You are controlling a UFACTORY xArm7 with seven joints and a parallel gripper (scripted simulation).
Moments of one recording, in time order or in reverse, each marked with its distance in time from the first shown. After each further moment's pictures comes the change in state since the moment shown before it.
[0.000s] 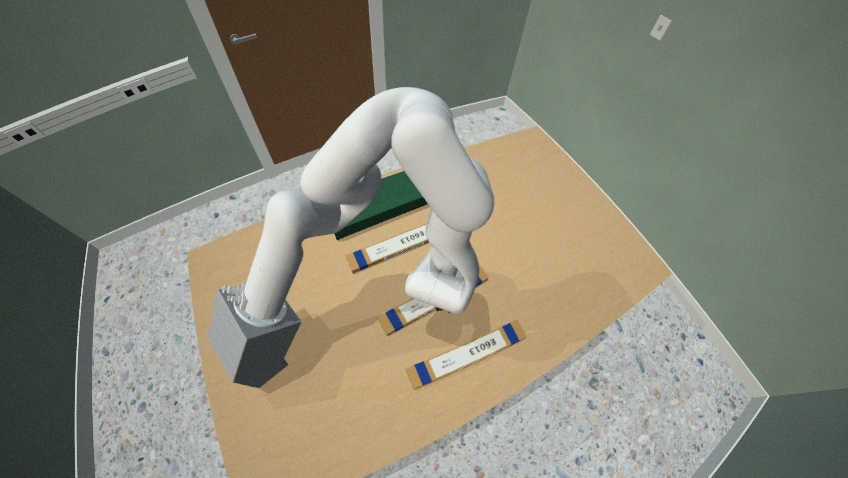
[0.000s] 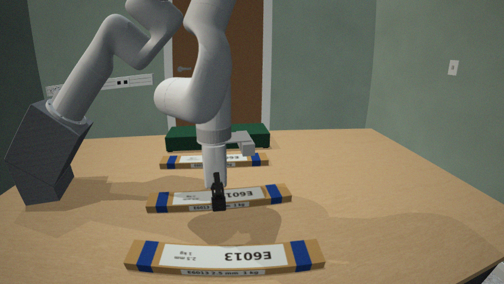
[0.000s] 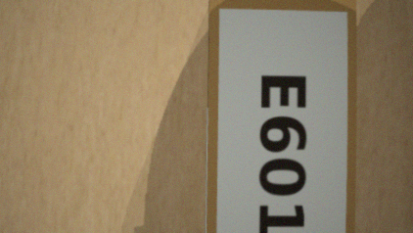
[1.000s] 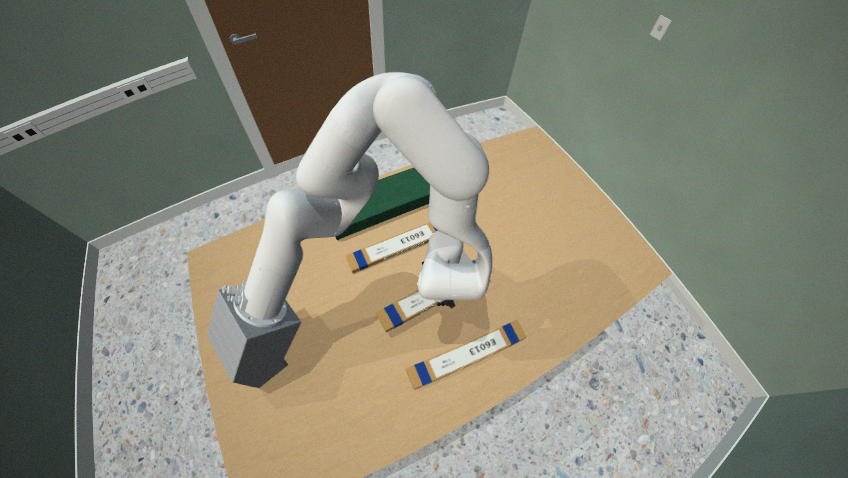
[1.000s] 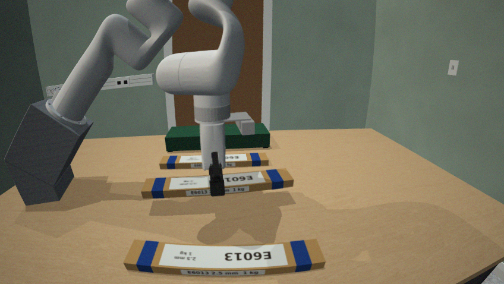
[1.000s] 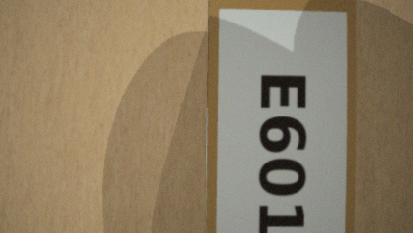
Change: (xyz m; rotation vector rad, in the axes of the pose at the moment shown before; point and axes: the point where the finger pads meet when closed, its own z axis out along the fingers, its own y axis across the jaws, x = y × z) arm -0.001 0.000 -0.045 -0.004 0.007 -0.001
